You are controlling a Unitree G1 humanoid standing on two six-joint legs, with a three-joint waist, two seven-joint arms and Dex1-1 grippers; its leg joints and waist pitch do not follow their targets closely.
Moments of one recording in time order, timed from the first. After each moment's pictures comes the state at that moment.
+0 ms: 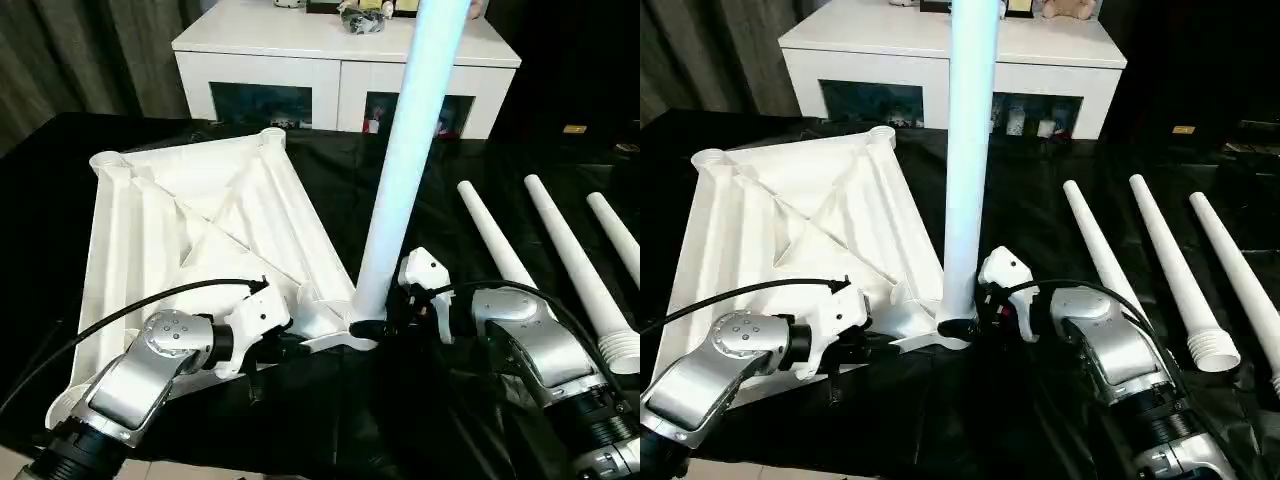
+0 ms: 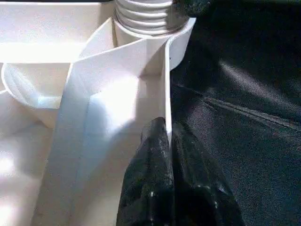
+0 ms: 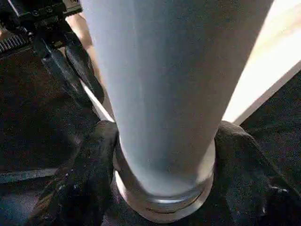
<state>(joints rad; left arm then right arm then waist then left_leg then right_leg) -0.24 0.53 -0.35 -0.04 -0.08 0.44 -0.98 -0.38 -0.43 0.27 0.22 0.18 0.29 1.04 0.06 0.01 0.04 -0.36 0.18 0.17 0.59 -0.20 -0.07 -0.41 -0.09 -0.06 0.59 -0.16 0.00</state>
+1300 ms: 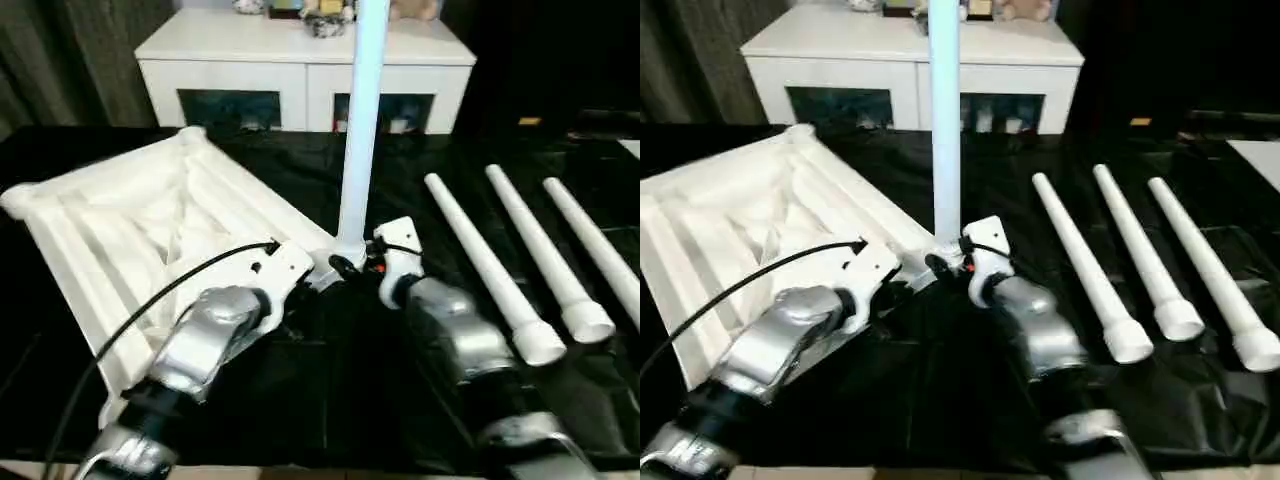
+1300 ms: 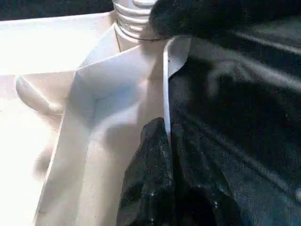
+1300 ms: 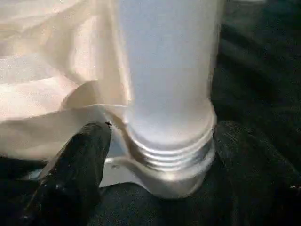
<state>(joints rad) -0.41 0.28 -0.30 0.20 0.01 0.53 -0.61 -0.50 -0.12 0.12 0.50 0.12 0.23 0.47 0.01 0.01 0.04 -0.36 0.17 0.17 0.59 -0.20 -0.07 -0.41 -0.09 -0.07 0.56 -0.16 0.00</state>
